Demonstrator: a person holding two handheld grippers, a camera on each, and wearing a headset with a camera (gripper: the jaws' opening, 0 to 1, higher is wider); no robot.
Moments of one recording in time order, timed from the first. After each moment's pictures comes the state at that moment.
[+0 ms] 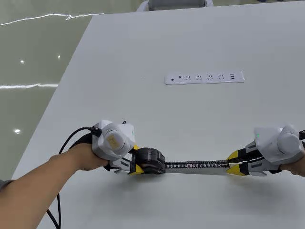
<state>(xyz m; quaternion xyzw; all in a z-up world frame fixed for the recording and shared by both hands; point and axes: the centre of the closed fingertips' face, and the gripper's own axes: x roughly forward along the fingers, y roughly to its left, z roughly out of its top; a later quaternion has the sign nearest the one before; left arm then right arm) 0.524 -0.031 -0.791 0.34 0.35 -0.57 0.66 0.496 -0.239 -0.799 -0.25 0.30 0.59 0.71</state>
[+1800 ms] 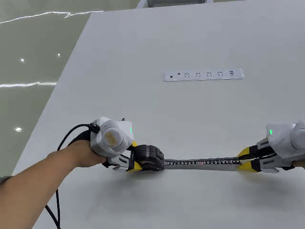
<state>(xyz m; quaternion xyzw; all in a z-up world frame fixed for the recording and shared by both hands) 0.523 -0.031 -0.791 0.34 0.35 -0.57 0.66 0.495 -0.273 -0.804 -0.25 0.32 0.58 0.71</state>
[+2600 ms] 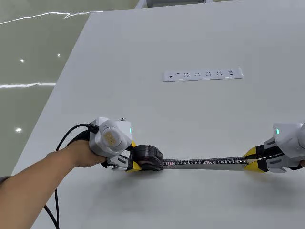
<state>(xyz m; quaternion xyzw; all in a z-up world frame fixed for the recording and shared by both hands) 0.524 -0.031 -0.792 0.35 0.35 -0.57 0.66 0.495 -0.293 -0.806 -0.25 0.33 0.57 0.71</state>
